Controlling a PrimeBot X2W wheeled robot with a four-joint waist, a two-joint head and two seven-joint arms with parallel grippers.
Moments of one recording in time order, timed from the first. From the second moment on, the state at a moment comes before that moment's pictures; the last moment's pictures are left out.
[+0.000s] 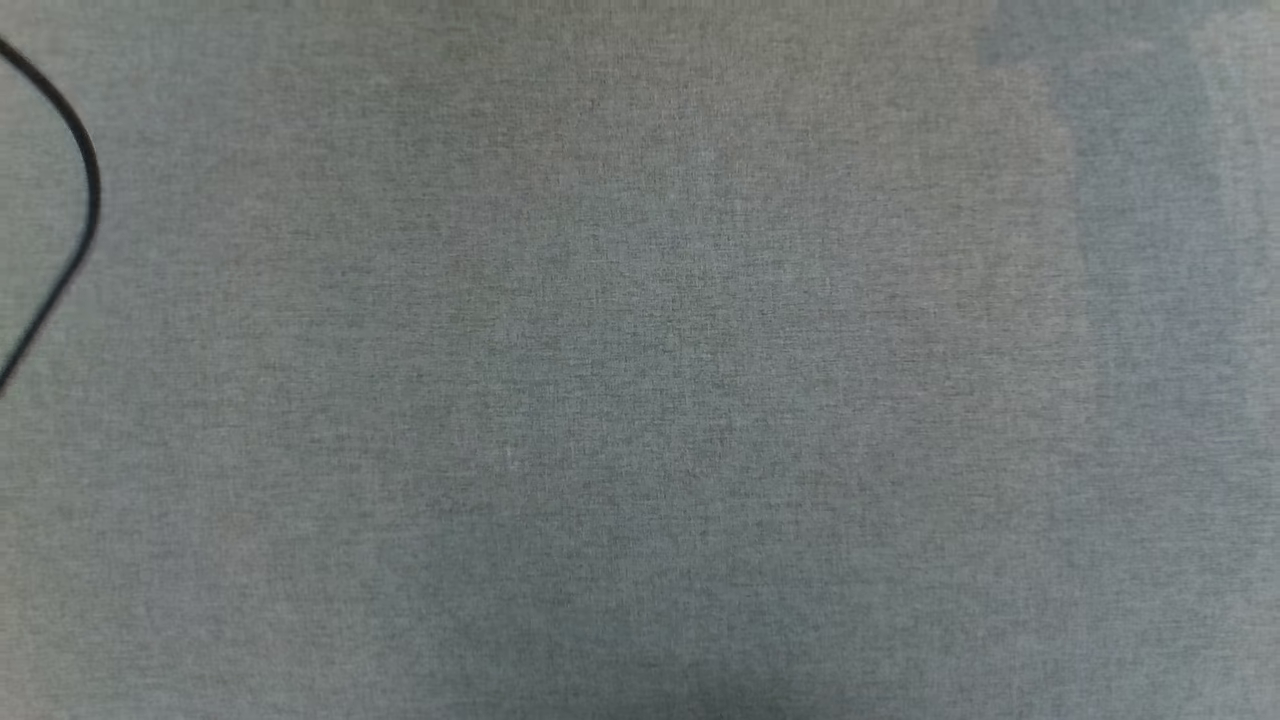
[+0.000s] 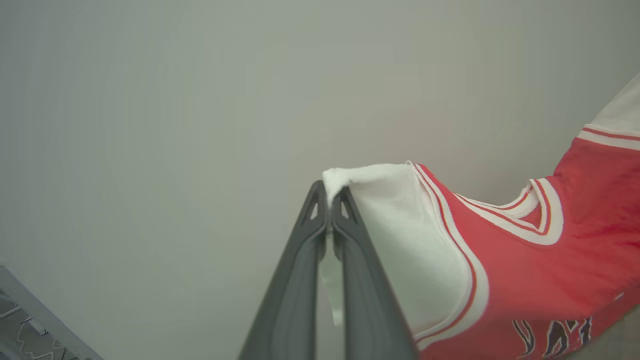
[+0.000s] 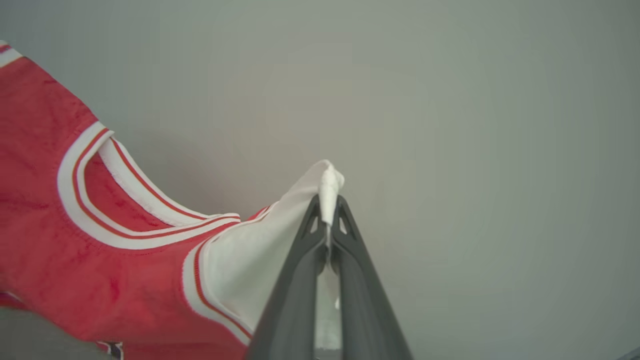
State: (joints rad) left arm -1.70 0.51 -0.93 0.73 -0.74 -0.06 -0.24; right arm -1.62 -0.50 0.67 0.87 0.61 0.13 -0.13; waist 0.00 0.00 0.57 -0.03
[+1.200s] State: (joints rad) left arm -0.21 0.56 -0.61 0.37 -0.81 0.07 -0.26; right arm -0.27 -0.68 0.57 0.51 0.81 0.13 -0.25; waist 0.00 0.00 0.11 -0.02
